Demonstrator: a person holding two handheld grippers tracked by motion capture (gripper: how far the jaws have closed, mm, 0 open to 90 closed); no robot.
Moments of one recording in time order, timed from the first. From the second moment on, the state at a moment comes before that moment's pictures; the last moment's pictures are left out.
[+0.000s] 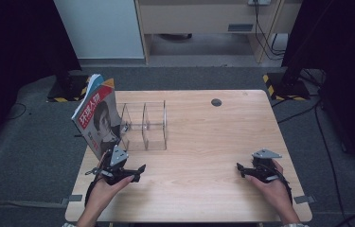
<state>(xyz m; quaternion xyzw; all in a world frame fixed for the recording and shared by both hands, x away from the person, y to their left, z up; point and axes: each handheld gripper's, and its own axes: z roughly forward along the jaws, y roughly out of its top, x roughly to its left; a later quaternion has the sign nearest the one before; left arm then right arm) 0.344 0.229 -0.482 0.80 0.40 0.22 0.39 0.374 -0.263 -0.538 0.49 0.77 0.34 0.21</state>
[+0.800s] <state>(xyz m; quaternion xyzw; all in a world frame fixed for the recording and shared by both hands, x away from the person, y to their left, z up) 0.373 0.161 -0.491 0.84 0.35 0.18 0.38 0.374 -0.263 -0.538 0.49 0.77 0.34 0.21</state>
